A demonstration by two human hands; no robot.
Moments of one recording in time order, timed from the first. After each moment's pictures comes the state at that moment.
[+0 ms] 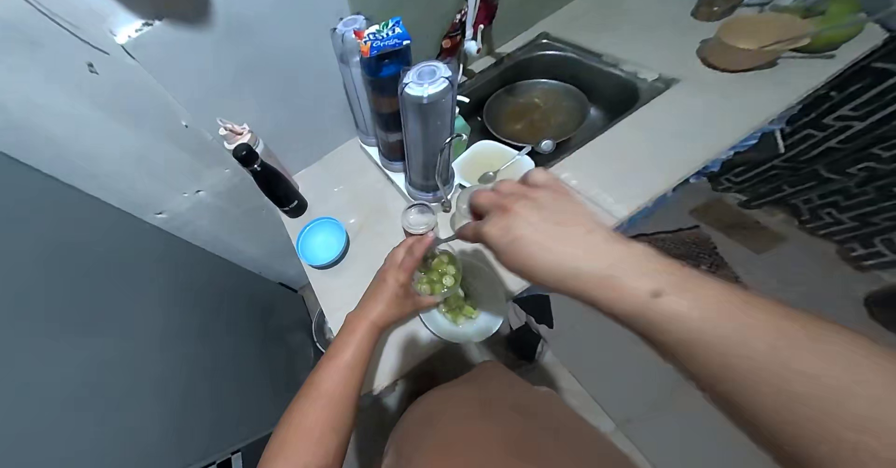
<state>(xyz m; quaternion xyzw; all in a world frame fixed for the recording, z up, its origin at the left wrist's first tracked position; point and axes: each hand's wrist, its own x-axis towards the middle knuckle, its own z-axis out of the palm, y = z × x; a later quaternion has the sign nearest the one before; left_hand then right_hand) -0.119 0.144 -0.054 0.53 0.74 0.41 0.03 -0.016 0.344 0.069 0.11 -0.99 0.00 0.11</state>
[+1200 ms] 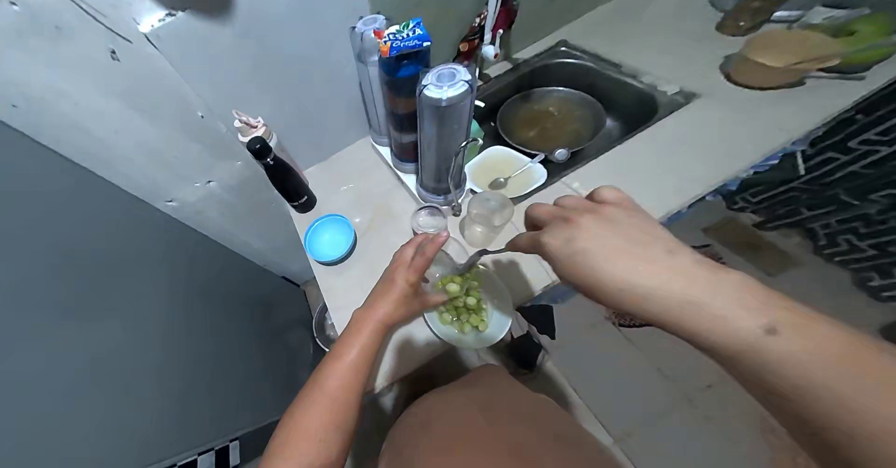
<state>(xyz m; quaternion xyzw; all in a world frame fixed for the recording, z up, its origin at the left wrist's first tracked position) -0.116 0.146 -0.045 0.51 0.76 0.39 0.03 0.011 0.366 0.073 0.08 -0.99 -0.03 0.06</state>
